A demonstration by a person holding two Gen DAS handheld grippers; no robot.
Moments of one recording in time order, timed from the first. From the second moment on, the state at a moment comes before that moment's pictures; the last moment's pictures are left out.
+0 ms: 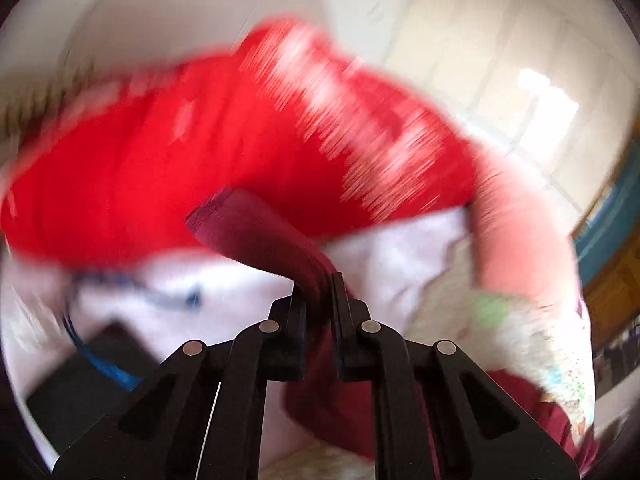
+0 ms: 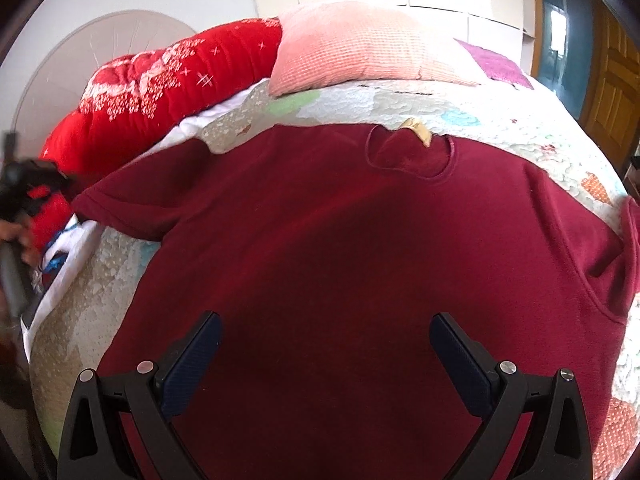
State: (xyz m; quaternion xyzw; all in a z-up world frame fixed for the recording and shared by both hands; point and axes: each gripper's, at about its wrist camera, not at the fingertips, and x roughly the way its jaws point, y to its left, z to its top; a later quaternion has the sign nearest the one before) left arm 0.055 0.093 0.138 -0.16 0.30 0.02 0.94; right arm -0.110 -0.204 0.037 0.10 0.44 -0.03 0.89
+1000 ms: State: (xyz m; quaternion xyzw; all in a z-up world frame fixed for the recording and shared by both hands) left arm -0.031 -0.108 0.091 0.09 0.34 -0.11 0.93; right arm -0.110 -0.287 0.076 0.19 0.38 -0.06 0.90
